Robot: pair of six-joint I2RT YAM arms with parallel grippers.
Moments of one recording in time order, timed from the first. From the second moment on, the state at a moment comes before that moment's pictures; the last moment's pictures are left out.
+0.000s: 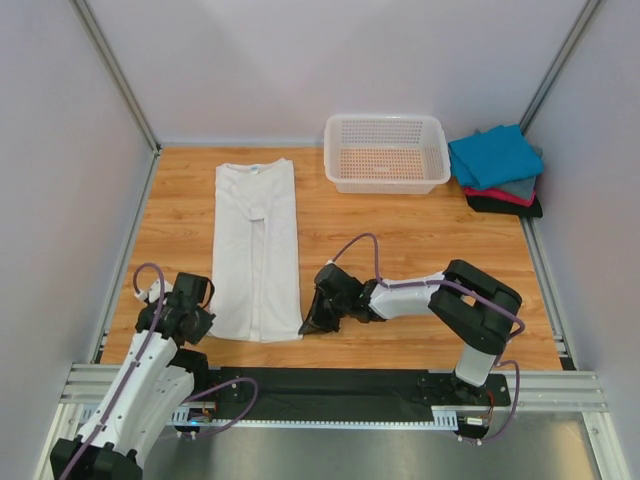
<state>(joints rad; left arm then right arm) -0.20 0.61 0.42 -1.04 -0.31 -1.12 1.02 1.76 0.79 0.08 -0.27 1.31</state>
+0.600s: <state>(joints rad) -0.20 0.98 0.79 -0.89 -0.43 -0.90 0.86 1.74 1.14 -0.19 -0.24 1.17</state>
